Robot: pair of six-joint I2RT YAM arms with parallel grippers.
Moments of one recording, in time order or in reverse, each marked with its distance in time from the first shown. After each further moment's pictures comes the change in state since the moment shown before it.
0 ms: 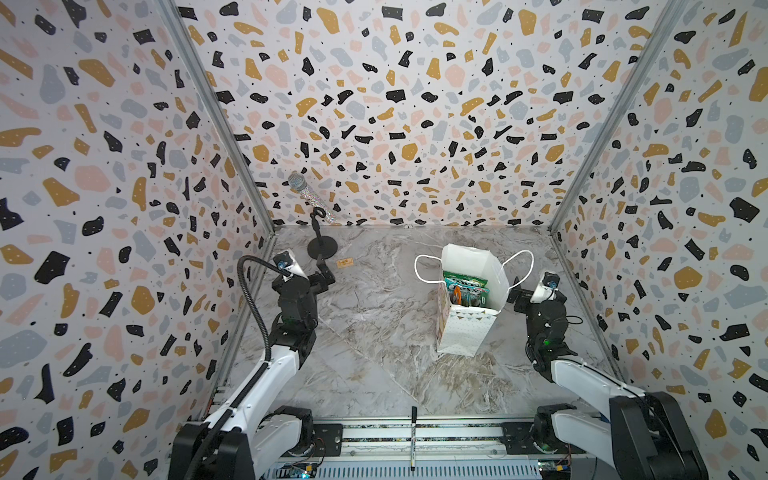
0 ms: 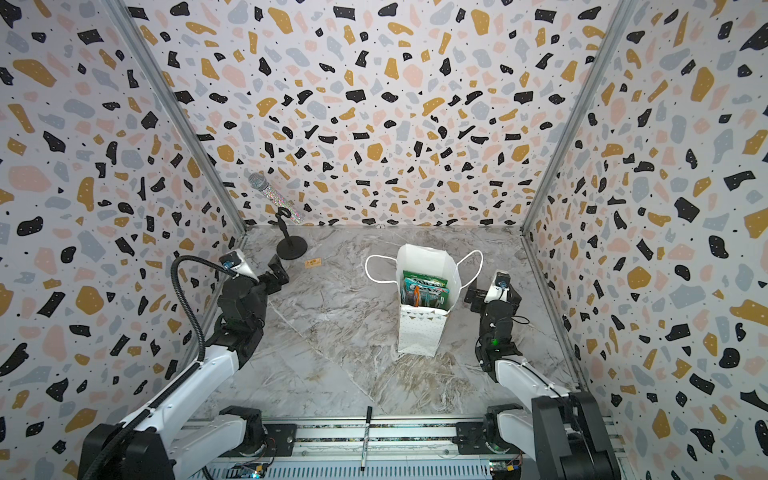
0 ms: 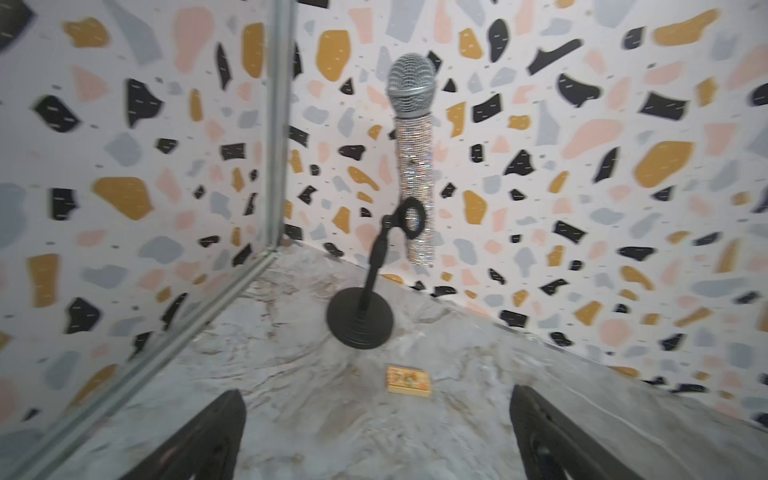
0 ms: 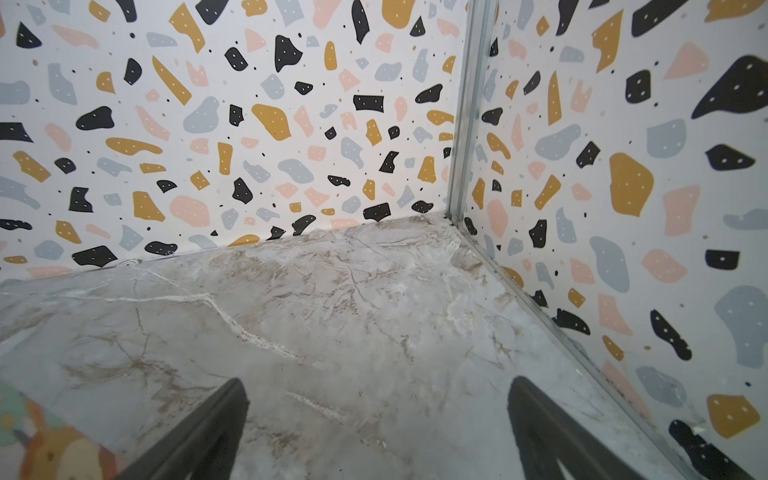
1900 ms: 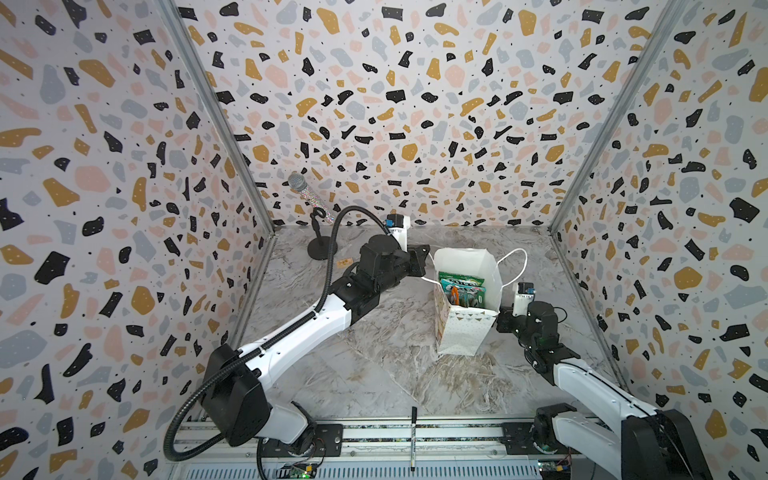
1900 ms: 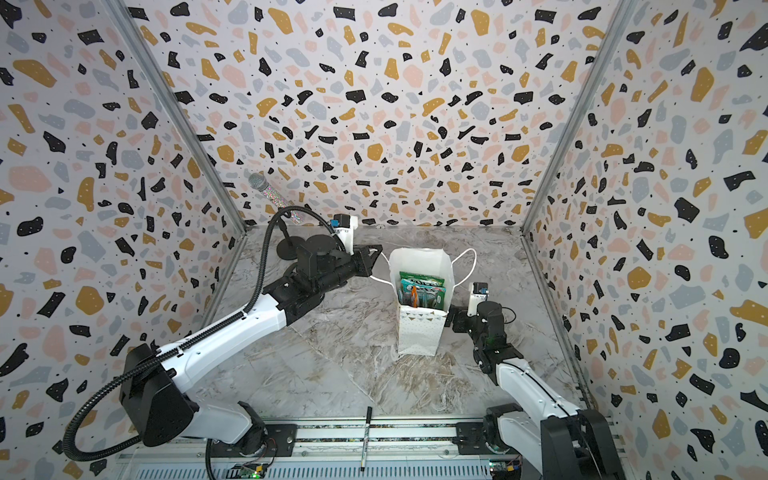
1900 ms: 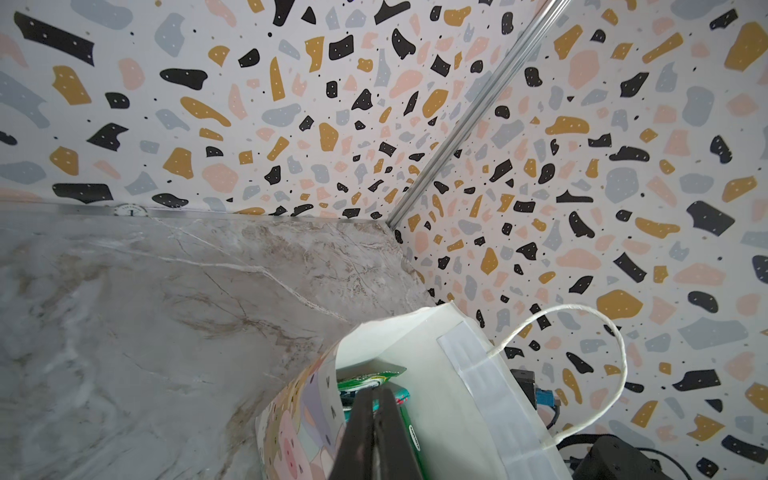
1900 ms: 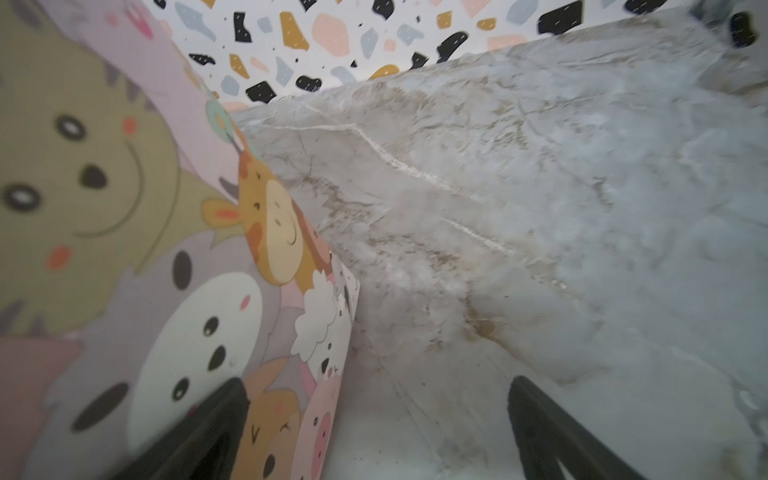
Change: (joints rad) left arm -0.502 0.420 0.655 -0.330 0.389 -0.219; right arm 0.082 -0.043 0.021 -0.408 -0.437 0.144
